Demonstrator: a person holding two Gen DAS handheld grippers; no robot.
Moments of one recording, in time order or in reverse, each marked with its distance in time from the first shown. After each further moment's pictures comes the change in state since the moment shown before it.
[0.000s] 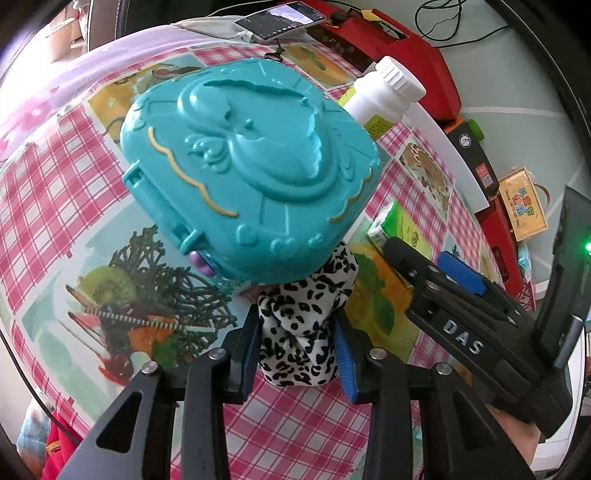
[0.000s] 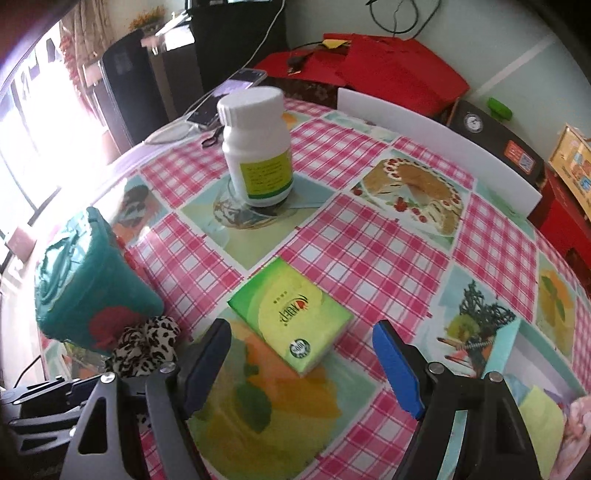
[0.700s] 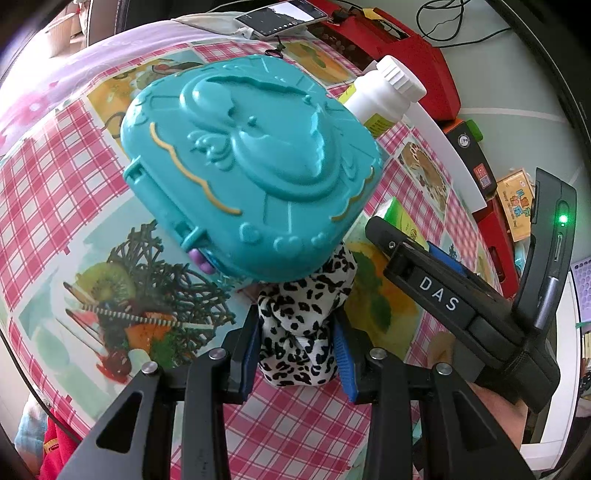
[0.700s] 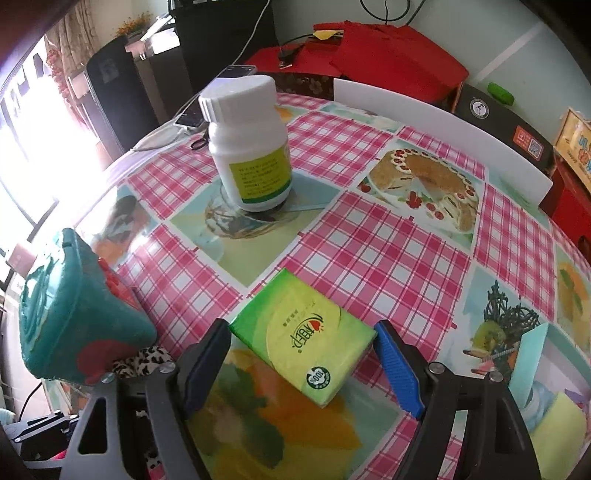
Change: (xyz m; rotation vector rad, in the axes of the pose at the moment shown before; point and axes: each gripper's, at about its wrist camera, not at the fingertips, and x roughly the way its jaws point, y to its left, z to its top) left arm -0.001 0.001 0.002 -0.004 0.011 -0.008; right arm 0.019 -0.001 0.009 0.076 0.003 0.019
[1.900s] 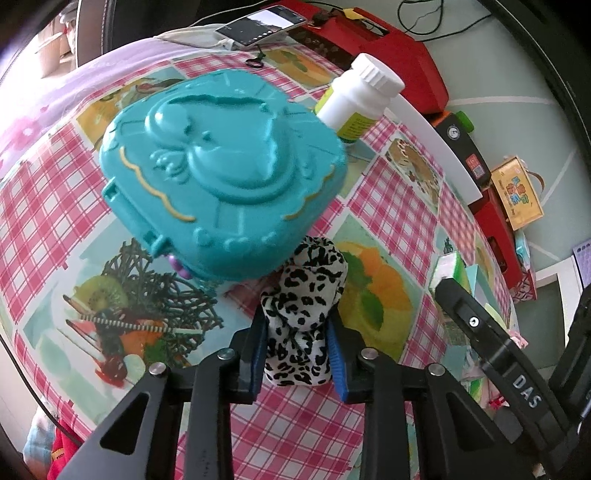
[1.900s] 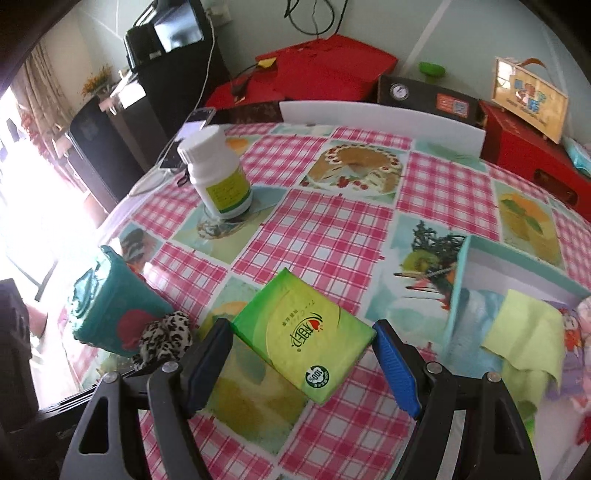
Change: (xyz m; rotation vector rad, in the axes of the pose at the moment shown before) left arm 0.002 -0.019 -0.002 0.072 -0.026 0.017; right arm -0.074 -0.034 -0.047 0.218 -0.086 0.006
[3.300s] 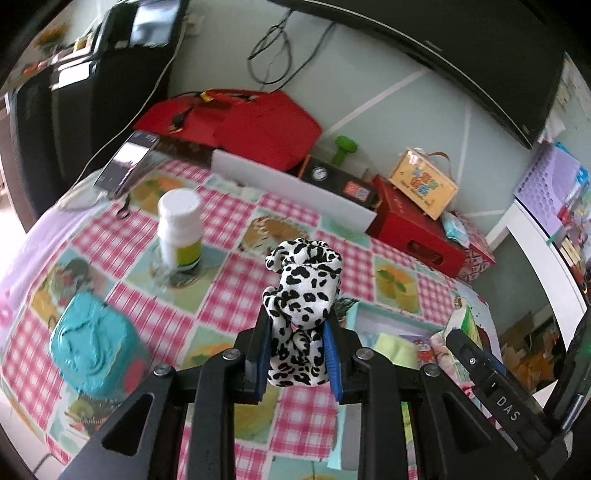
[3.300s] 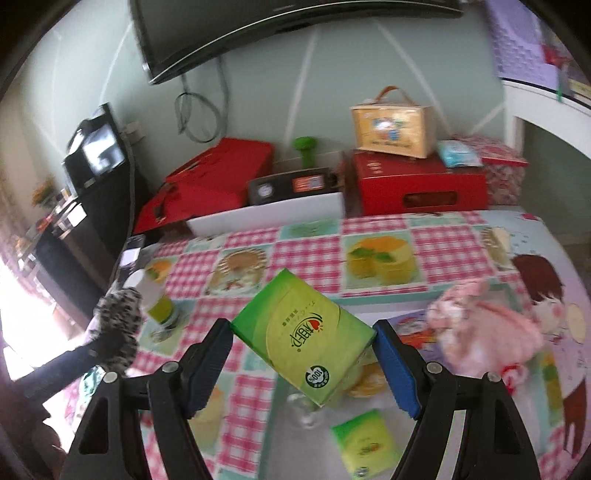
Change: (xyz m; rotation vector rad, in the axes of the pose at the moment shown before) left arm -0.069 -0.150 0.019 0.394 -0.240 -0.119; right arm -0.137 -0.108 -0.010 0.312 -0.302 -0.211
